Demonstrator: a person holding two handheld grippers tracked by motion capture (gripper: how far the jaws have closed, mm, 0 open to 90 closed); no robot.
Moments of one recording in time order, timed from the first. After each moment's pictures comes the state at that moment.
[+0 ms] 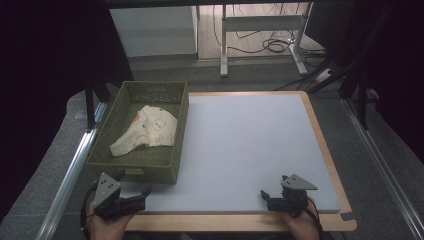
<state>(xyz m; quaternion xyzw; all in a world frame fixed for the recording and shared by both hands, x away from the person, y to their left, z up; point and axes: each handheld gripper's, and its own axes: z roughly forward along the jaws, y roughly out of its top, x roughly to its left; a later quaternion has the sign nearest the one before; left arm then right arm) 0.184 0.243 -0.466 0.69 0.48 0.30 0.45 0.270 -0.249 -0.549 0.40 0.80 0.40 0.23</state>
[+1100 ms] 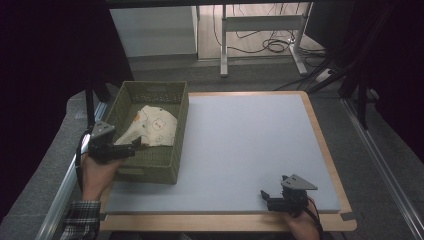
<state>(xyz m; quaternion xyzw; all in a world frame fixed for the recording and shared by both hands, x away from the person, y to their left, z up) 0.307 0.294 -0.427 0.71 0.50 0.29 0.40 0.270 -0.249 -0.549 0.40 0.79 0.40 0.23</state>
